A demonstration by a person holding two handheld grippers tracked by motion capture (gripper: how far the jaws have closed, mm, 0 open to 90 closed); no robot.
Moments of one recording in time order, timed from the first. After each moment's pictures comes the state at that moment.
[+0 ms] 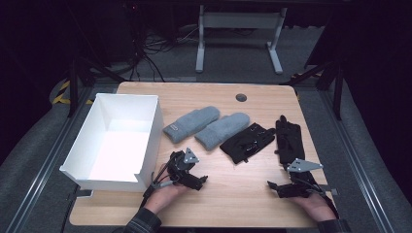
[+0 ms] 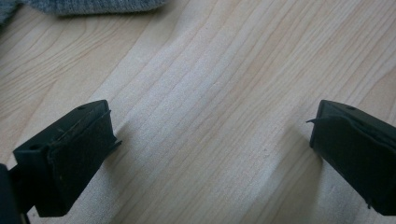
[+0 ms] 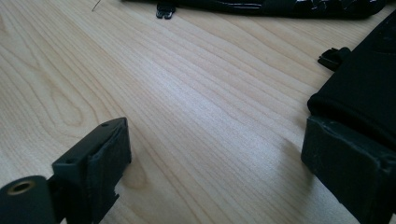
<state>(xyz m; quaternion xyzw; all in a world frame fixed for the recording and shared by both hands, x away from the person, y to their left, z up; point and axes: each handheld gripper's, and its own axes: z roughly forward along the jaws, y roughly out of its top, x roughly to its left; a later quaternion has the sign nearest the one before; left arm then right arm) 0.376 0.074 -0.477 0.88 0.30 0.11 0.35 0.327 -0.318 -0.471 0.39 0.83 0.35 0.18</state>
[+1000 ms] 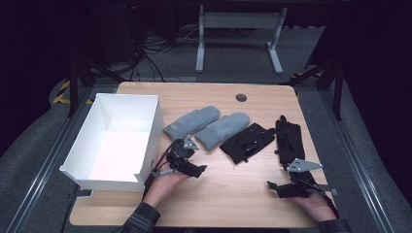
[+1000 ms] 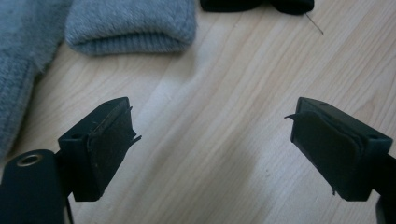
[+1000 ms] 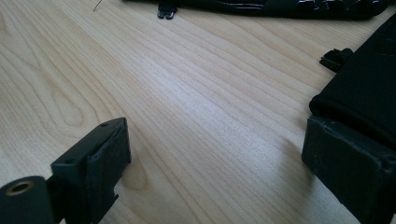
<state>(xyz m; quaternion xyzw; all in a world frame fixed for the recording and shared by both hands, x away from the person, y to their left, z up) 0.402 0.076 -0.434 0.89 0.30 0.09 0.34 0.328 -0.317 -0.471 0.38 0.84 0.35 0.18</state>
